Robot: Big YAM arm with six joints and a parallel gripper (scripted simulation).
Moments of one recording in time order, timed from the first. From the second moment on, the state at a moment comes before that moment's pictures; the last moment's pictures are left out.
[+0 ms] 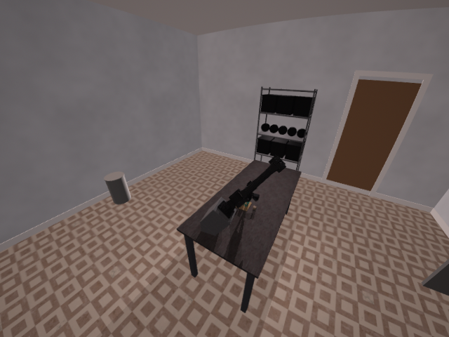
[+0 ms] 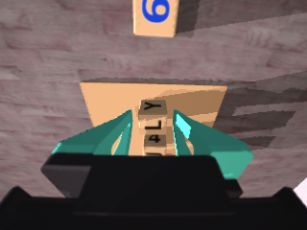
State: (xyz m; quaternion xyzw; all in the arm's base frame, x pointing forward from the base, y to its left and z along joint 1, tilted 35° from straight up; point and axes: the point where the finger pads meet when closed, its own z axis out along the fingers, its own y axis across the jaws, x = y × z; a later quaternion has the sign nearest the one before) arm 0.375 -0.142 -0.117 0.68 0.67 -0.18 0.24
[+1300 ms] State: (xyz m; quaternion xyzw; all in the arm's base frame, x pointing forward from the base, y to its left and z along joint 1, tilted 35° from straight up) arm 0.373 -0.120 -0.093 0.67 0.68 -0.18 0.24
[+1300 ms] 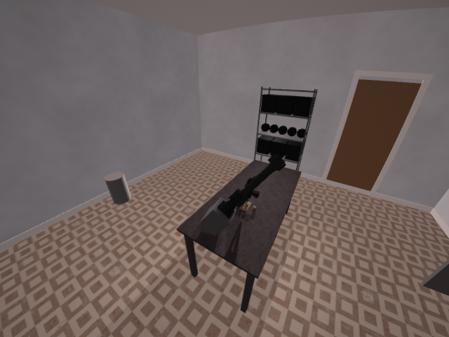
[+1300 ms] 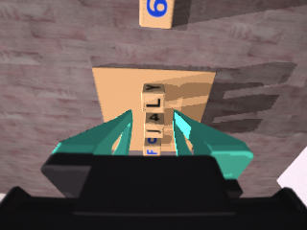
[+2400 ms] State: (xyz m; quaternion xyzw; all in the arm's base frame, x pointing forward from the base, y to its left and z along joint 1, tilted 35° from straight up) arm 0.371 -0.110 -0.077 0.67 0.68 -0.18 0.24
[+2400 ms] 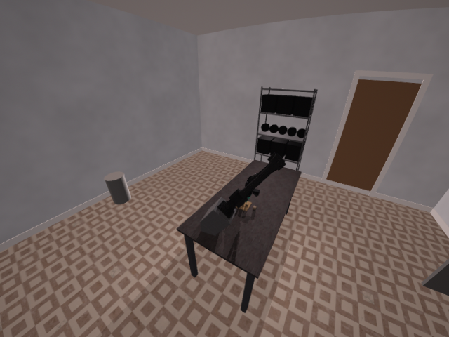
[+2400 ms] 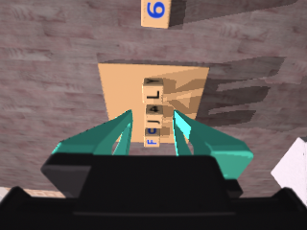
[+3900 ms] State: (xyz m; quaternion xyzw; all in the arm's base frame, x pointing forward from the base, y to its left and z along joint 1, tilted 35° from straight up) arm 0.362 -0.074 -0.028 0.67 0.68 -0.18 0.23
